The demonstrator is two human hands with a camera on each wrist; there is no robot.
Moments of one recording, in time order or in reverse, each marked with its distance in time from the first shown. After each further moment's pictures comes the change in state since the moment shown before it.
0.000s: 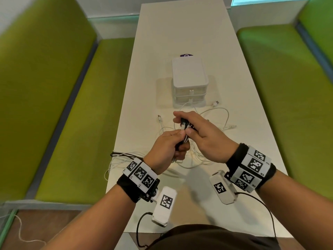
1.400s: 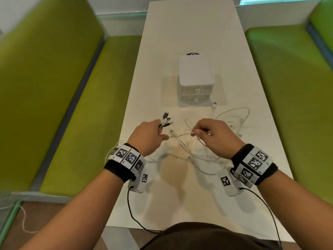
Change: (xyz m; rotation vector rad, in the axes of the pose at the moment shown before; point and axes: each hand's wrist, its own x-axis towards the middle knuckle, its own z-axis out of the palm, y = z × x) left_hand 0.011 0.022 -0.064 1.330 0.361 -0.010; right_hand 0.003 0.042 -0.003 -0.158 0.071 0.218
